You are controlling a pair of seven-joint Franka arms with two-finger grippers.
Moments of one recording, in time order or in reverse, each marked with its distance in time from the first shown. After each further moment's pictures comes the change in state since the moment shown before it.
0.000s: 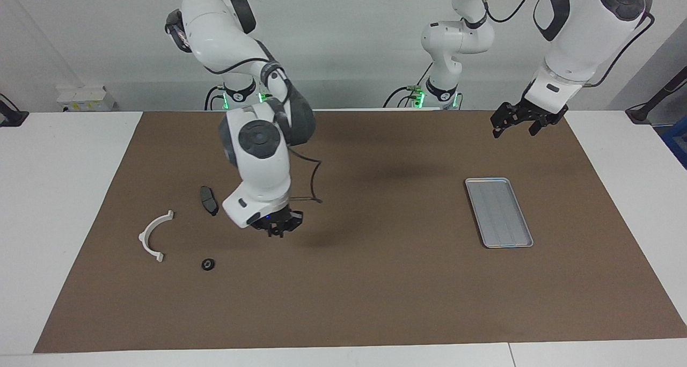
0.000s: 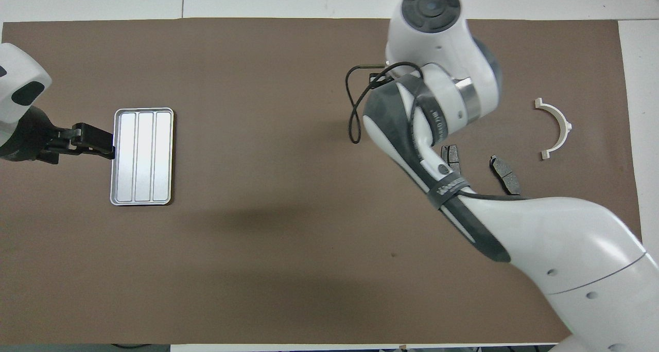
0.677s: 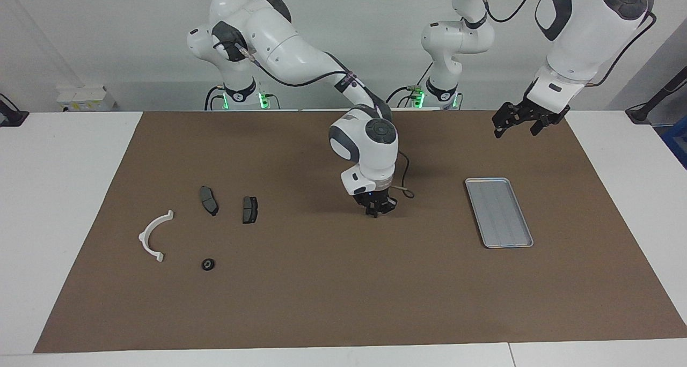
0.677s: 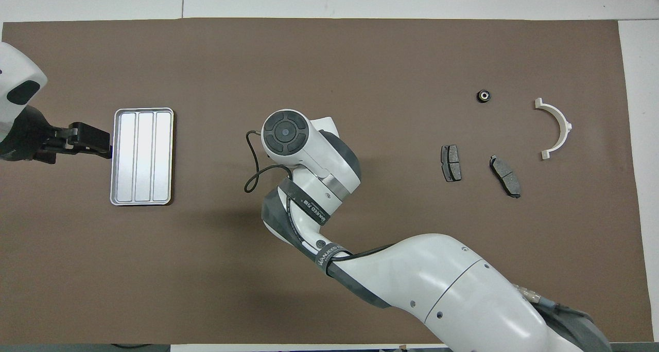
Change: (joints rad) left arm -0.001 0.000 0.010 0.002 0.000 0.001 0.000; right arm 0.422 0.107 -0.016 -0.150 0.015 0.314 0.897
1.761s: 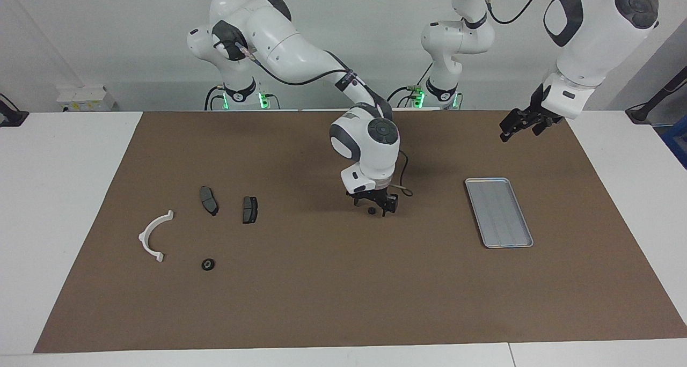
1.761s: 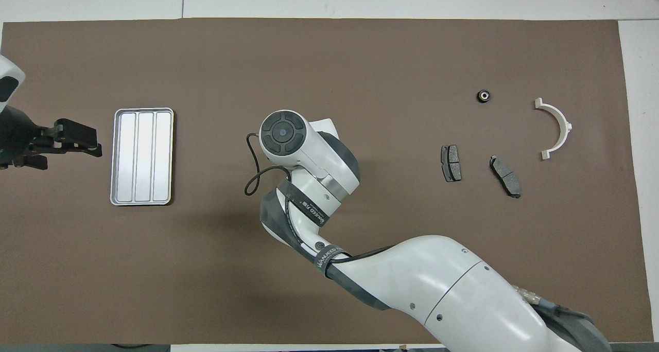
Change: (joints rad) left arm -0.015 -0.005 0.067 -0.016 -0.027 0.013 -0.066; right arm 0.005 -0.004 0.000 -0.001 0.011 -0.013 0.001
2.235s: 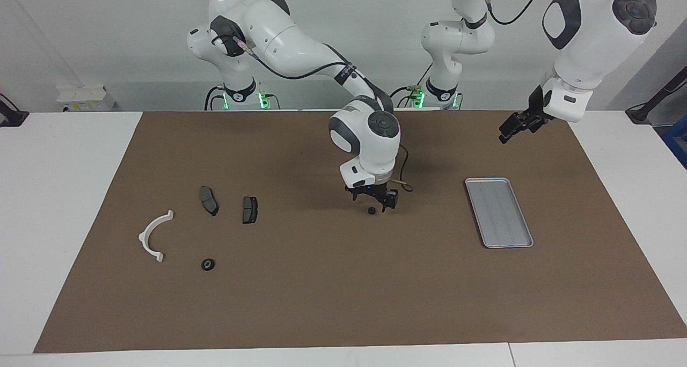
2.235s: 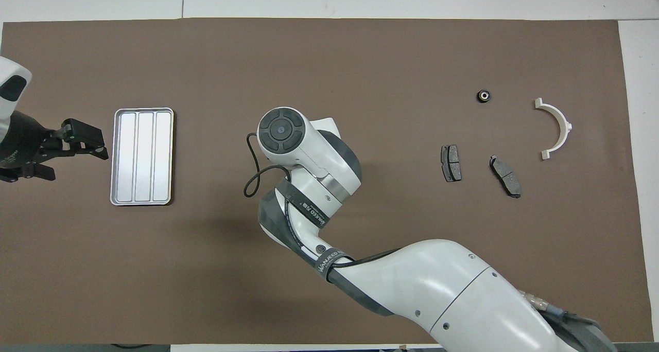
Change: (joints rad) left arm -0.022 0.000 0.010 -0.030 0.000 -0.017 -0.180; right arm 0.000 -0.024 0.000 0.000 0.007 -0.055 0.000
